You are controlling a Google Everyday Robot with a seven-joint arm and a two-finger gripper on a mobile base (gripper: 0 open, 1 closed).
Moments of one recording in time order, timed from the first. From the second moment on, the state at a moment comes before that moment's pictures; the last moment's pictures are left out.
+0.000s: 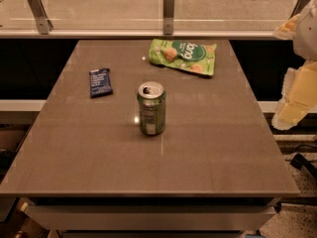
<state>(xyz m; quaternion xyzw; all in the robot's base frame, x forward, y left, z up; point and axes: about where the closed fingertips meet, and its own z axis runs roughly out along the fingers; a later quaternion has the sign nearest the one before) 0.438 -0.213 0.989 -0.60 0.78 -0.05 0.18</state>
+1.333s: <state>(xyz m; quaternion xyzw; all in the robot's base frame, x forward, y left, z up) 0.436 -0.223 0.962 -0.59 0.76 0.06 0.27</state>
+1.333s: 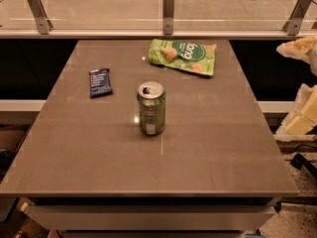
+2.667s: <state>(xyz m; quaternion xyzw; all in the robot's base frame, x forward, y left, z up) 0.452 -0.151 0.959 -0.49 0.70 0.26 0.46</state>
